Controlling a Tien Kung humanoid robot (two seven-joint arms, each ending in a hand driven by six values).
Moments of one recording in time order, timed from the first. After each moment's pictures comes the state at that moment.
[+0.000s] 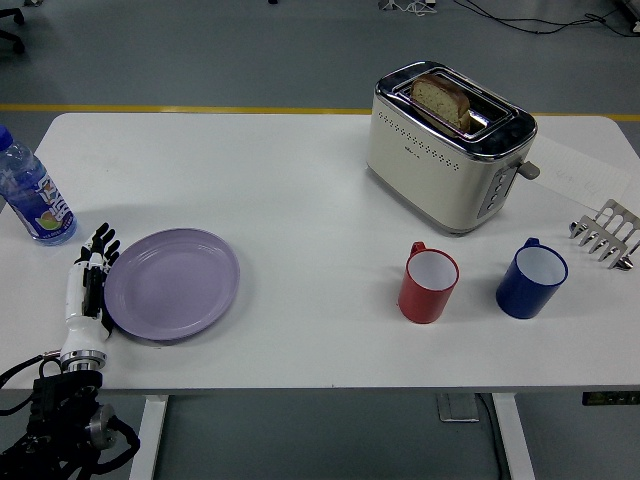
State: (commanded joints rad) left arm -0.22 0.04 -1.29 -0.79 0.93 0.22 -0.65; right arm 0.09 -0.02 1.13 0.18 -0.56 -0.13 -0.25
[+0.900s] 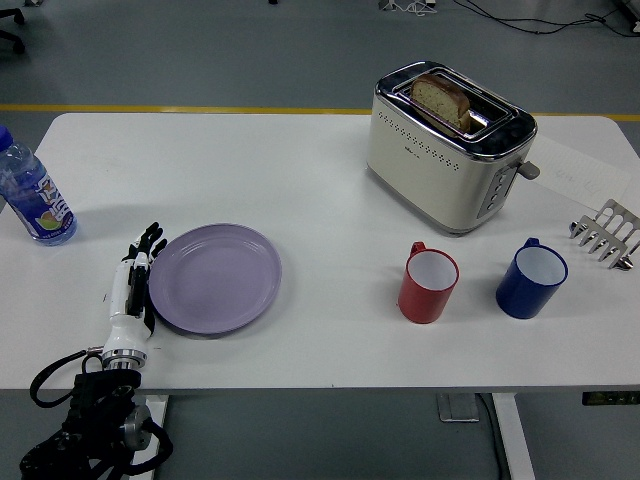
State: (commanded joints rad) left arm -0.24 0.02 -1.10 -0.82 0.83 0.25 -0.65; right arm 0.08 -0.02 1.13 0.18 -0.57 -0.13 -0.25
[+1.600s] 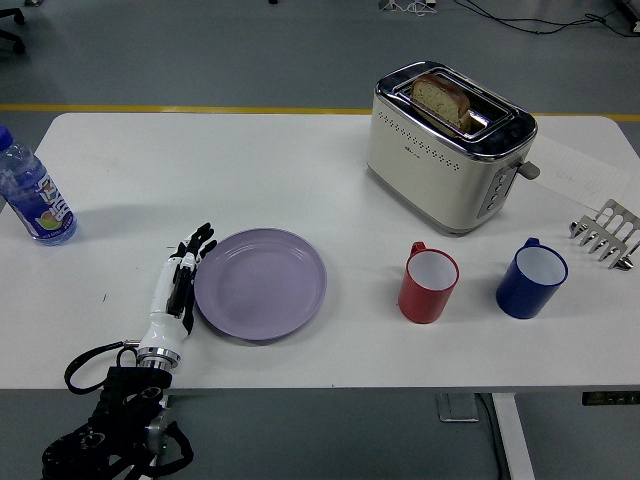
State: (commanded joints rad) left arm -0.29 0.03 -0.91 -0.86 0.79 0.26 -0.65; right arm 0.08 -0.02 1.13 0.18 -0.56 -0.12 -0.25
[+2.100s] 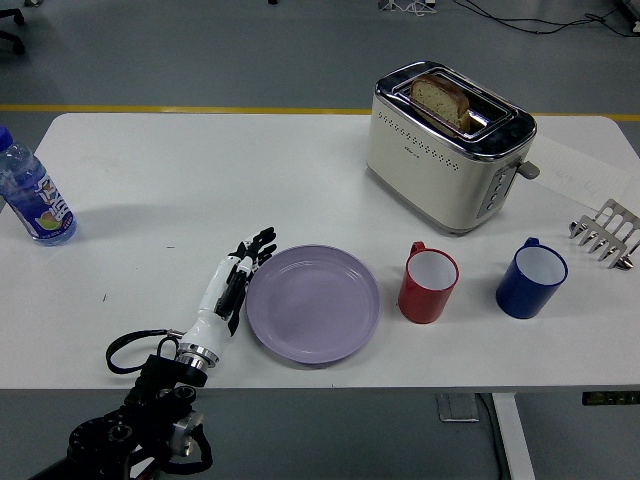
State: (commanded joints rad) left arm -0.39 0.05 -0.62 -0.88 0.72 0.25 -0.65; right arm 0.08 -0.02 1.14 0.18 -0.56 -0.12 -0.25
